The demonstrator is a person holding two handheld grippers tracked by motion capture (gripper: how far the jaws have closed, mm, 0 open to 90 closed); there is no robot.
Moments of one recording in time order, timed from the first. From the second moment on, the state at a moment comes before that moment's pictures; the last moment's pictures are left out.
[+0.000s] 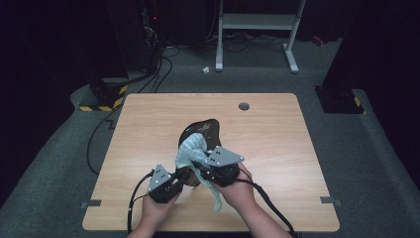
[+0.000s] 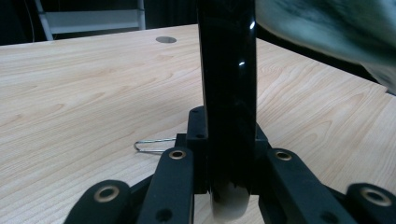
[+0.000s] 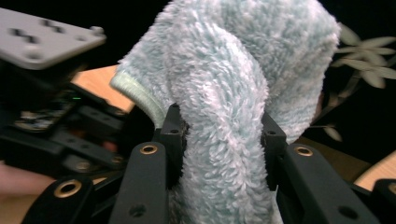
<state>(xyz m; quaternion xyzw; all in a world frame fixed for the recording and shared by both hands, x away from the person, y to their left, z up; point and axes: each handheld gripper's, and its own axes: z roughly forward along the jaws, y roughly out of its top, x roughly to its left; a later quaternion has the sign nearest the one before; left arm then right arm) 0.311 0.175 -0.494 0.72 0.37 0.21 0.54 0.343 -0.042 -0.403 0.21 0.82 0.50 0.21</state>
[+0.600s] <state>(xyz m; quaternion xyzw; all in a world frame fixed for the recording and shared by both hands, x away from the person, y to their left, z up) 0.311 0.175 -0.494 0.72 0.37 0.21 0.54 0.425 -0.103 -0.413 0.35 0.79 0.45 0.24</state>
